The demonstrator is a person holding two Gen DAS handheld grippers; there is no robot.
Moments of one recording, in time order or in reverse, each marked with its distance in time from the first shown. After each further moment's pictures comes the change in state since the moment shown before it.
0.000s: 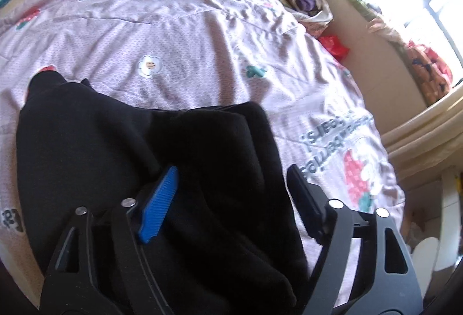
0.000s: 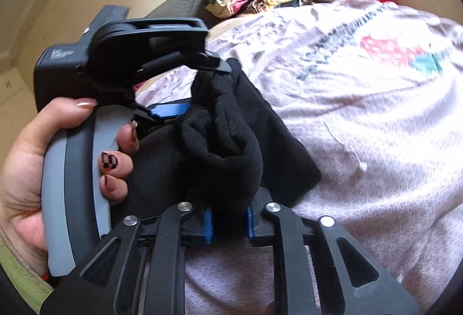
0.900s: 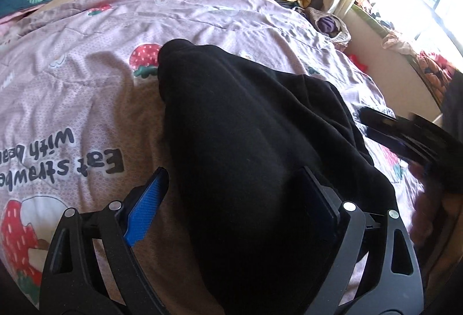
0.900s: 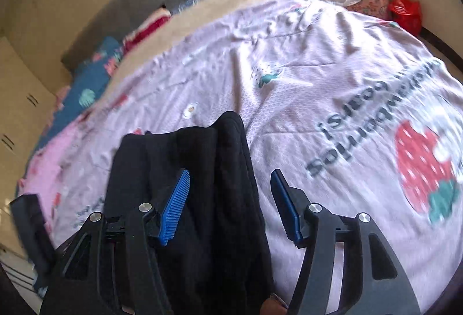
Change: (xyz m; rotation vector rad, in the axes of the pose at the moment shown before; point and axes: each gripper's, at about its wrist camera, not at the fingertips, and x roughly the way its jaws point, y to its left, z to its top) left arm -0.069 0.083 -0.073 0.006 -0.140 0.133; right arm 0.064 0.022 0.116 -0.169 0.280 -0.123
